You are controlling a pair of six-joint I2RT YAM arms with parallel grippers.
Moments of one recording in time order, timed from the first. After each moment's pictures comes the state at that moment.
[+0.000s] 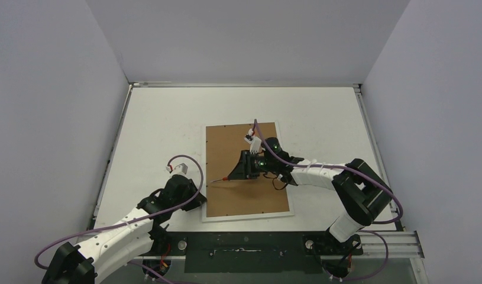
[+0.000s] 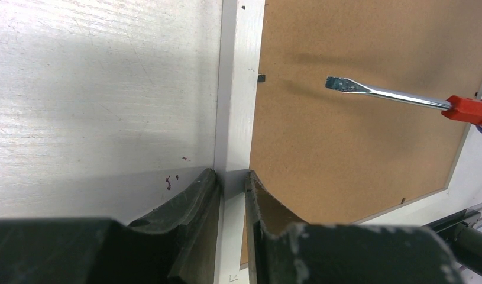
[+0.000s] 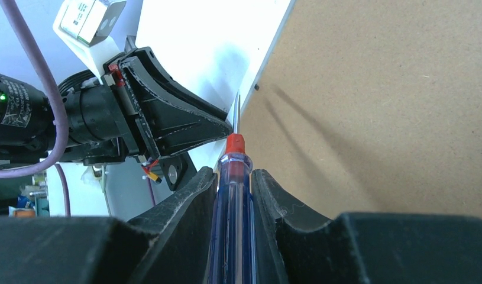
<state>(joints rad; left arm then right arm) -0.64 0.76 0.22 -0.30 -0.06 -0.94 0.73 1.60 0.74 0.33 -0.59 0.74</state>
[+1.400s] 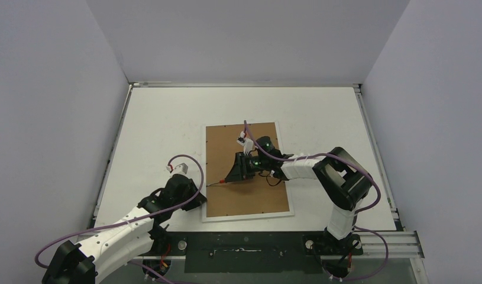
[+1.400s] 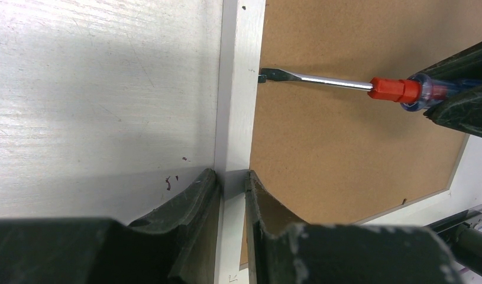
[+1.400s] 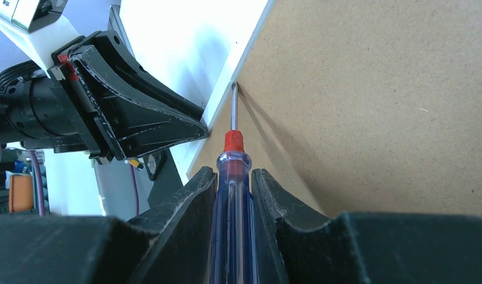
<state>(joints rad) -0.64 0.78 0.23 -0.30 -0.06 -0.94 0.72 1.80 0.82 0.37 -0.71 0.66</state>
